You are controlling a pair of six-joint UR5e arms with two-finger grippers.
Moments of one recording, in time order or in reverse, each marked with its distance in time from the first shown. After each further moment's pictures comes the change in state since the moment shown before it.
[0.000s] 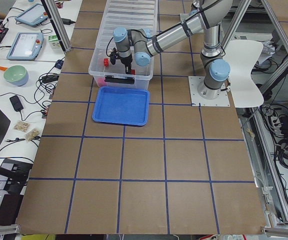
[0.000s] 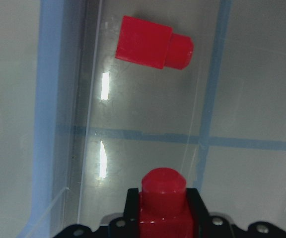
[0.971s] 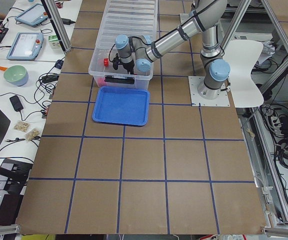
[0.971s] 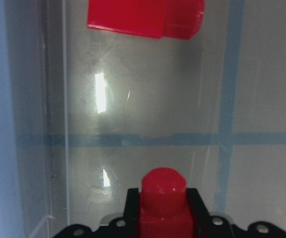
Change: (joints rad) left arm 0.000 -0.048 -0.031 0.043 0.002 0.005; right arm -0.003 0.001 0.025 0.000 -0.009 -0.001
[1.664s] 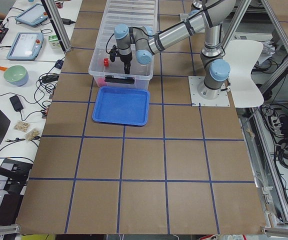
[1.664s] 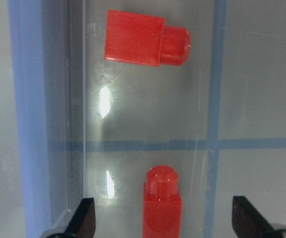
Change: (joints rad) left arm -0.003 0.111 0.094 -0.120 0.005 -0.005; right arm -0.001 -0.003 0.003 0.003 0.000 -0.007
